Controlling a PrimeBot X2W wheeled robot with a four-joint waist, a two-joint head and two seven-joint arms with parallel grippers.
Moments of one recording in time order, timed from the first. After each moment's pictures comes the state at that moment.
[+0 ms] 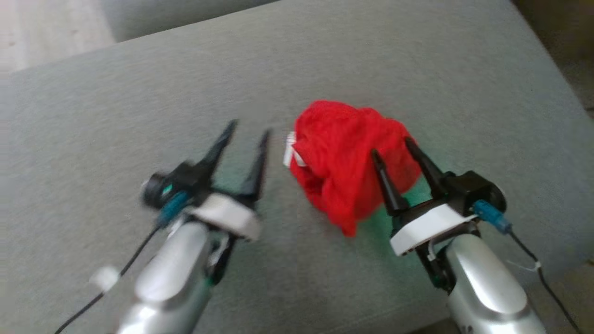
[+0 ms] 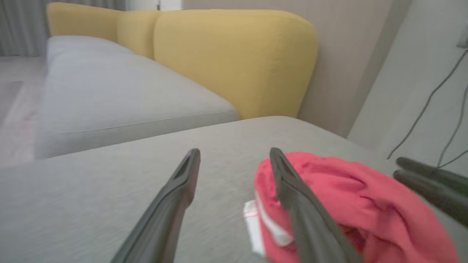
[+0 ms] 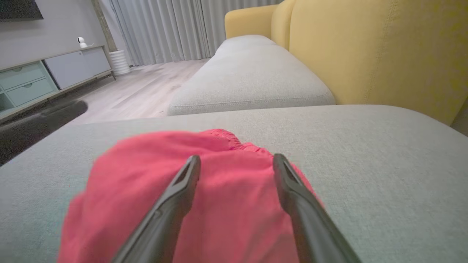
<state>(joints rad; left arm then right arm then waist) -0.55 0.08 -0.58 0.57 -0.43 -0.05 -0.25 -0.34 -0.06 0.35 0.48 0.20 0.13 -0.26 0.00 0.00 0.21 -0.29</state>
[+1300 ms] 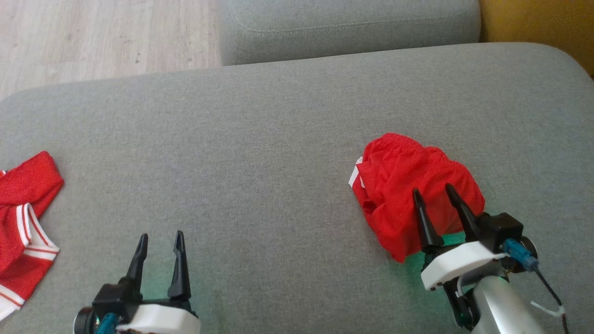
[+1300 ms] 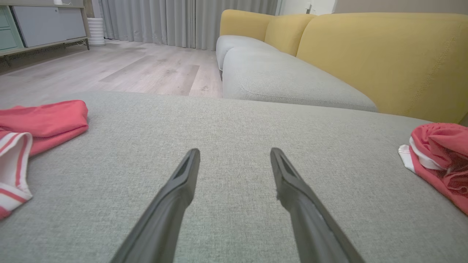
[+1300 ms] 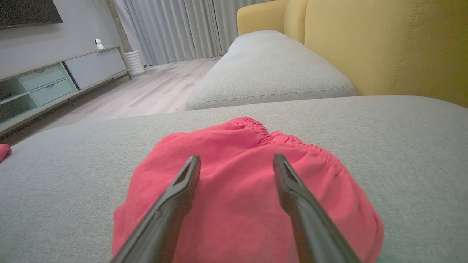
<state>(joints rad) 0.00 0.05 -0.07 0.35 -0.21 -0.07 -0.25 -0.19 -0.06 0.15 0.53 0.17 0.13 -0.26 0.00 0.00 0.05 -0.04</state>
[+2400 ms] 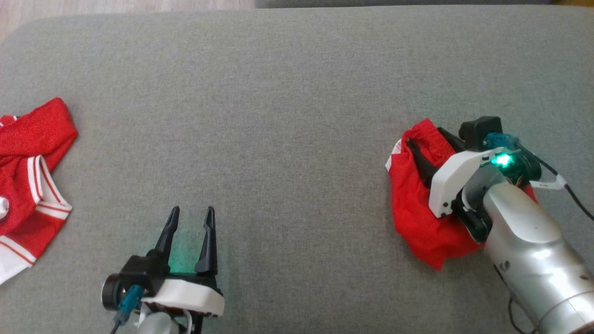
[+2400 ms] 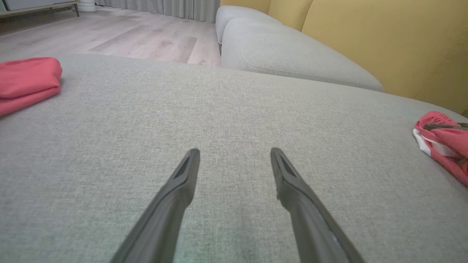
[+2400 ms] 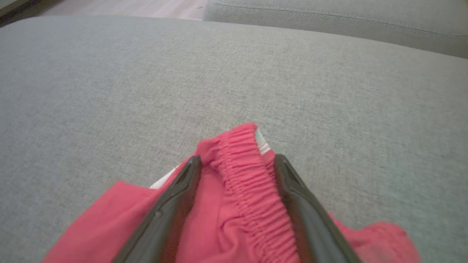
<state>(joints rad) -0.10 0.05 -0.20 0.38 -0.25 -0.07 -0.25 -0.67 -0.22 0.53 0.92 0.42 0.13 -0.01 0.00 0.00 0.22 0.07</state>
